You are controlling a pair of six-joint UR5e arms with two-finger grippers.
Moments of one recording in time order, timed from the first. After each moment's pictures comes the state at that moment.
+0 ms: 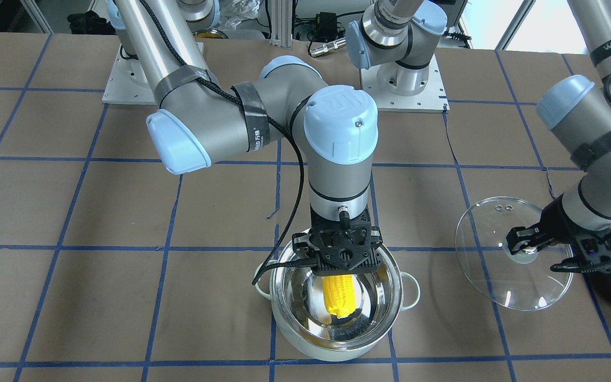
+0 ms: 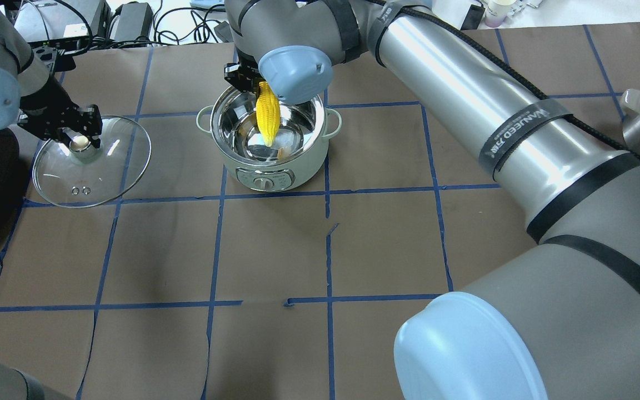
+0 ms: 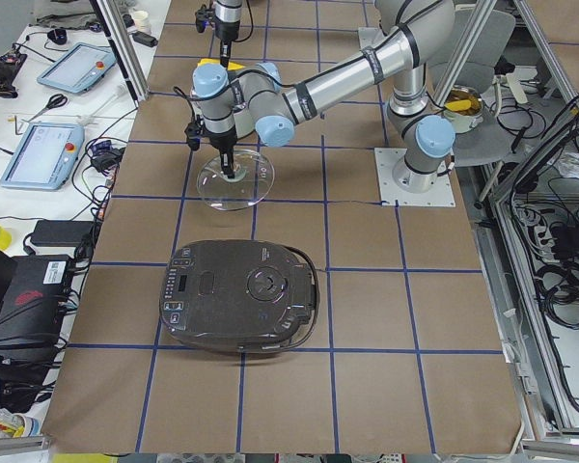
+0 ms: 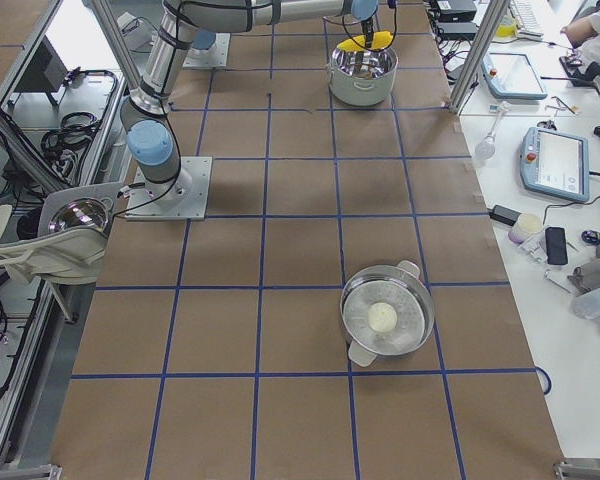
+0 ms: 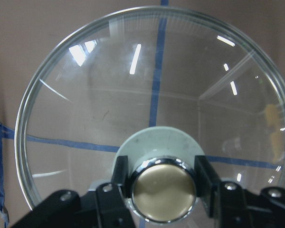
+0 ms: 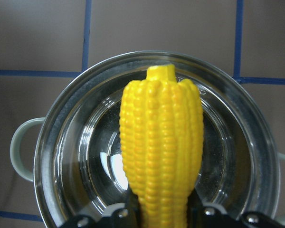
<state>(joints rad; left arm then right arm) -1.20 -1.91 -1.64 -1.16 1.64 0.24 2.04 -0.90 1.05 -1.95 -1.57 0.39</state>
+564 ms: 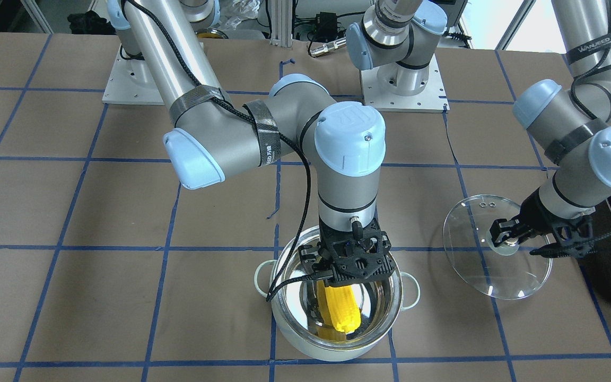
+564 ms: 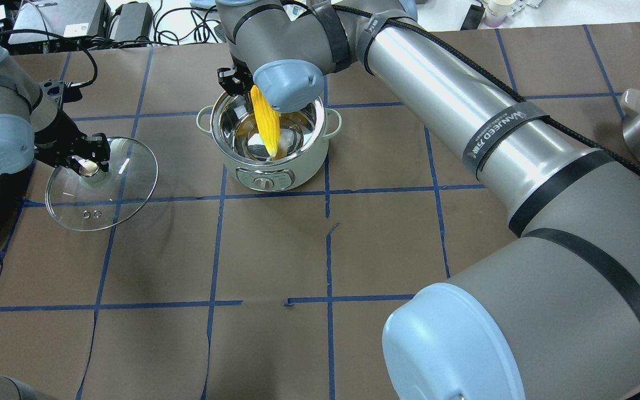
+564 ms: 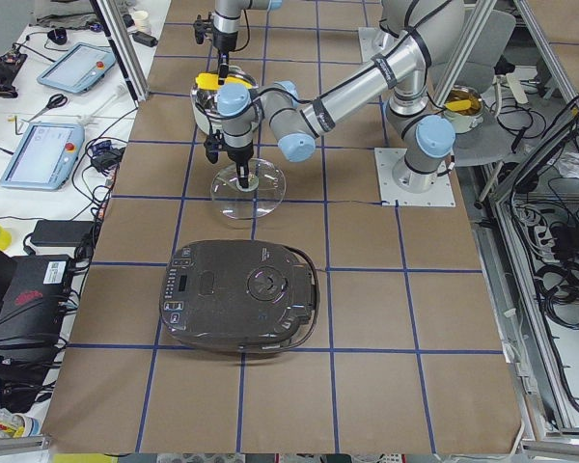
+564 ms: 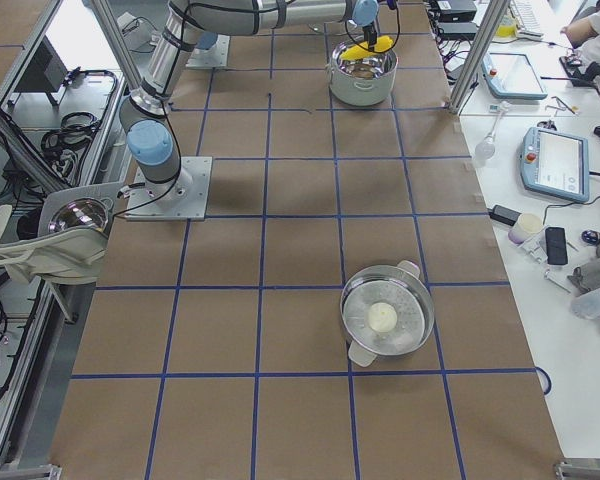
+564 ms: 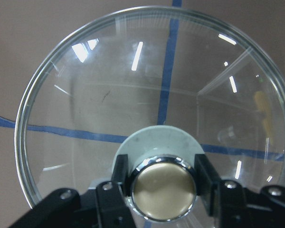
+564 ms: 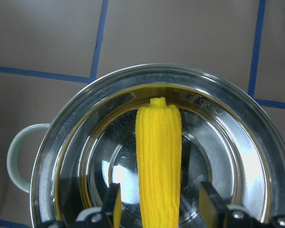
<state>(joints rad) -1.16 -1.88 -1.81 -1.00 1.57 0.27 2.04 -0.88 1.05 -2.02 -1.59 0.32</state>
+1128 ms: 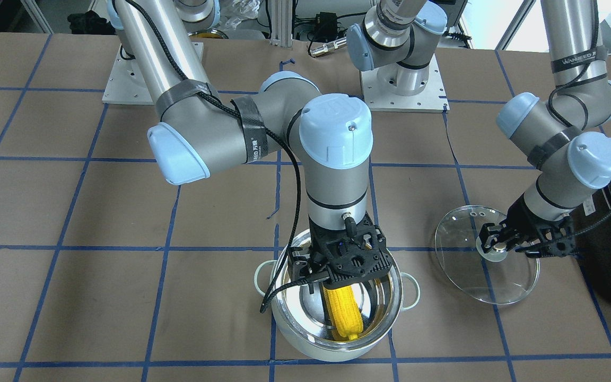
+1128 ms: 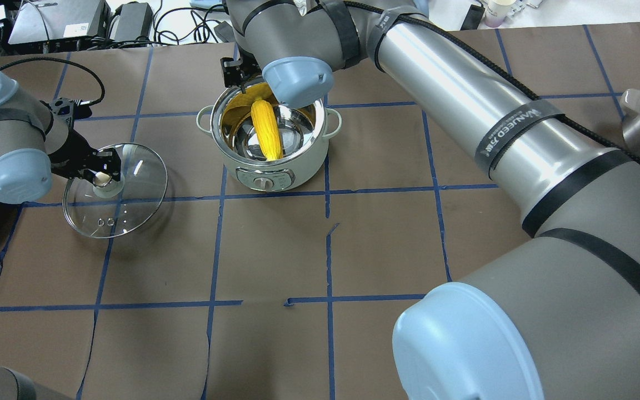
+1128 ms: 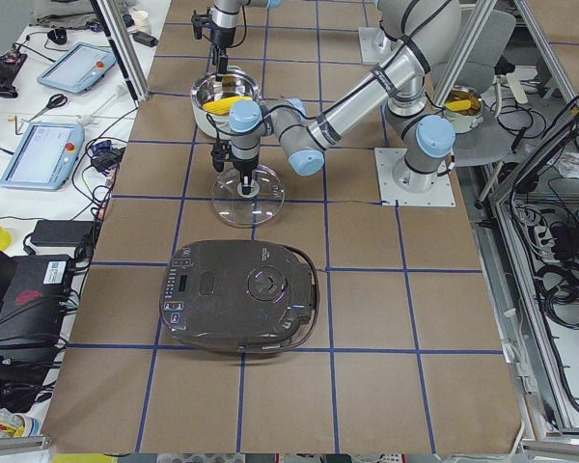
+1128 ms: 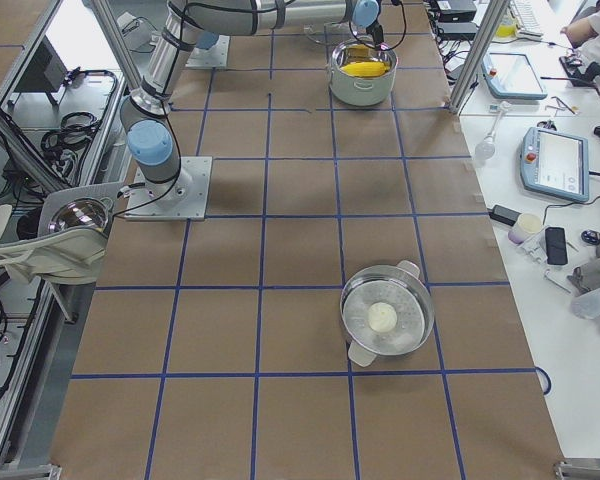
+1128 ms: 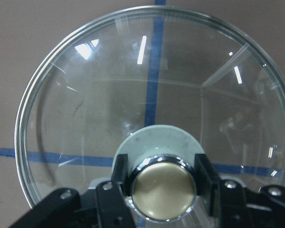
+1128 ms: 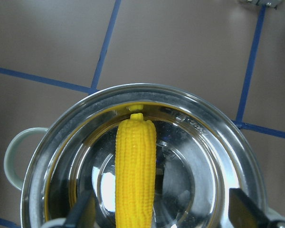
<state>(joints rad) -1.15 -1.90 -1.90 -0.84 1.55 0.32 2.01 -0.92 1.07 -2.02 -1.58 0.19</state>
